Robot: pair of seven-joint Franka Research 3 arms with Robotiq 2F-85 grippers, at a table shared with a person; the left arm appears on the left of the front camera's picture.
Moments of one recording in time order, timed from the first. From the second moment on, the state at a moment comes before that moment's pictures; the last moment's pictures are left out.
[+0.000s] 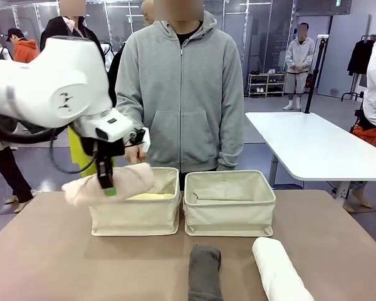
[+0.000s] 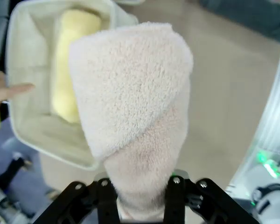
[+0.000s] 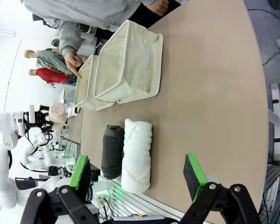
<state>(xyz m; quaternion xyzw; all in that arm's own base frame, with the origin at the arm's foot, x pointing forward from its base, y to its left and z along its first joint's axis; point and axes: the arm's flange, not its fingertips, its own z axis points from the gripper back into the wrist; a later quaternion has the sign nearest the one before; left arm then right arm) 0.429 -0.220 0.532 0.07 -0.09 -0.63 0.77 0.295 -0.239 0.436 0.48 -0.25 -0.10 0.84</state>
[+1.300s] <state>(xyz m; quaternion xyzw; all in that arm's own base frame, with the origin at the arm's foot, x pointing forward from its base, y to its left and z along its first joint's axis) 0.591 -0.225 0.437 0.09 -0.08 -0.73 0.67 0.296 -0.239 0.436 0.48 -0.25 -0.10 0.84</state>
